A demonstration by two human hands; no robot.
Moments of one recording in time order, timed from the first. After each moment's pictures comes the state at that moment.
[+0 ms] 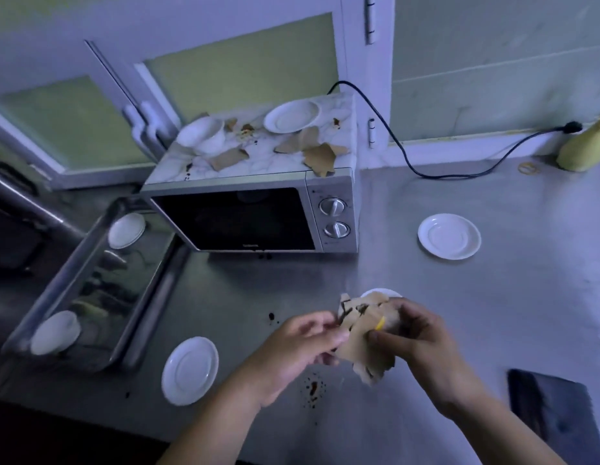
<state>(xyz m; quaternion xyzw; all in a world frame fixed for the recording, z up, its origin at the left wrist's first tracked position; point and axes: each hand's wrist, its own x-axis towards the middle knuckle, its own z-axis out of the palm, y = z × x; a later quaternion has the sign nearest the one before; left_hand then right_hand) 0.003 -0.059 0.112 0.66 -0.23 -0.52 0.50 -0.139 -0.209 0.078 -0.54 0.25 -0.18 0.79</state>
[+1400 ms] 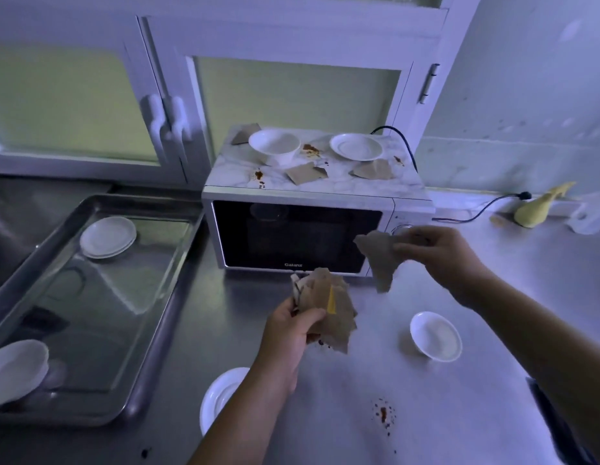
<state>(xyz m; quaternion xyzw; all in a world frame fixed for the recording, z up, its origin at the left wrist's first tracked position) 0.175 0.060 0.083 0.57 -0.08 -0.42 0.70 0.055 -0.160 0.173 -0.77 0.34 -0.21 0.50</state>
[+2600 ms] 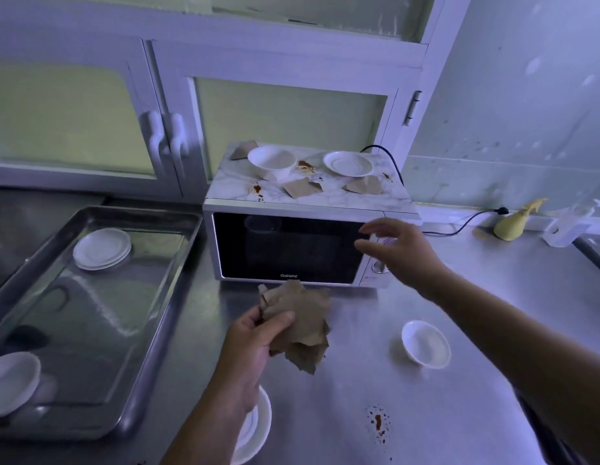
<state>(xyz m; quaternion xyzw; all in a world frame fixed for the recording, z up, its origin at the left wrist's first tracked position) 0.195 0.111 0.113 0.55 -0.09 -0.40 0.73 0.090 -0.121 0.198 -0.83 0.34 -0.23 0.38</state>
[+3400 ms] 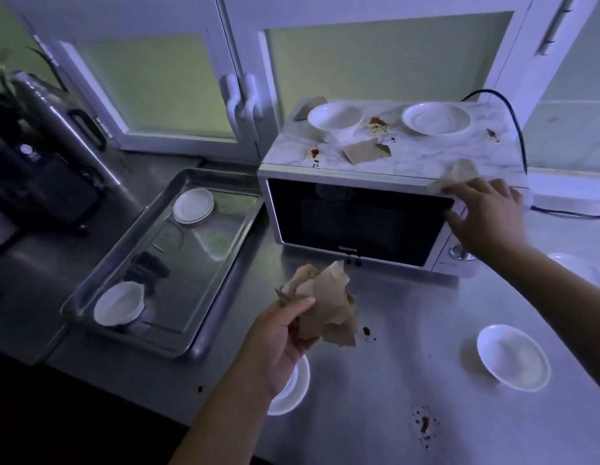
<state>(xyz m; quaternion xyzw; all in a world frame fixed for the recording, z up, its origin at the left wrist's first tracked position) 0.177 0.101 0.108 0.52 0.10 -0.42 0.74 0.124 -0.245 0.119 -0.94 0.25 -0.23 0.05</state>
